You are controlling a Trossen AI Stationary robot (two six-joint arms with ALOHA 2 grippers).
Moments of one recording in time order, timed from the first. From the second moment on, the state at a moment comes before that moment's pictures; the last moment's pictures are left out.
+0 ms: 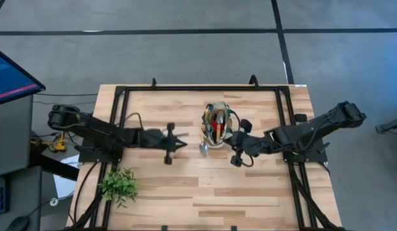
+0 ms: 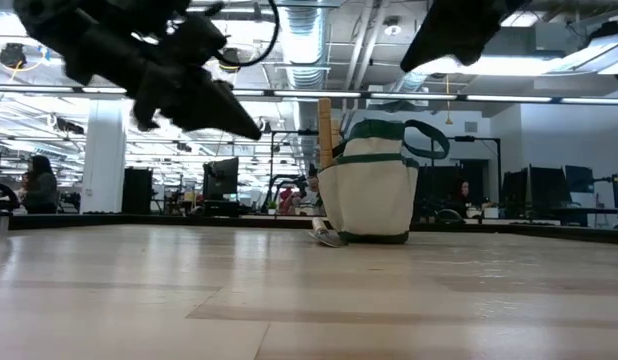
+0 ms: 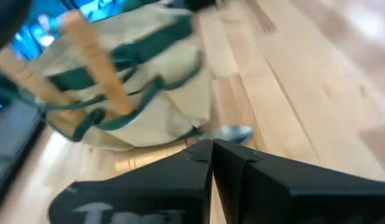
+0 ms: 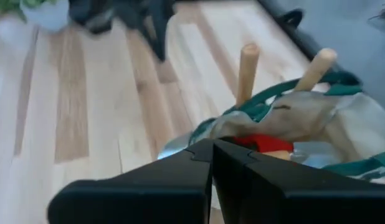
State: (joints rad) left arm -0.09 1.35 0.48 0.44 -0.21 0.30; right arm 0.33 1.26 0.92 -0.38 0.55 0.32
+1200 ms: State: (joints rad) left arm -0.07 1.73 0.56 0.65 -0.23 0.89; right arm 0.44 1.26 0.92 -0.39 0.84 0.44
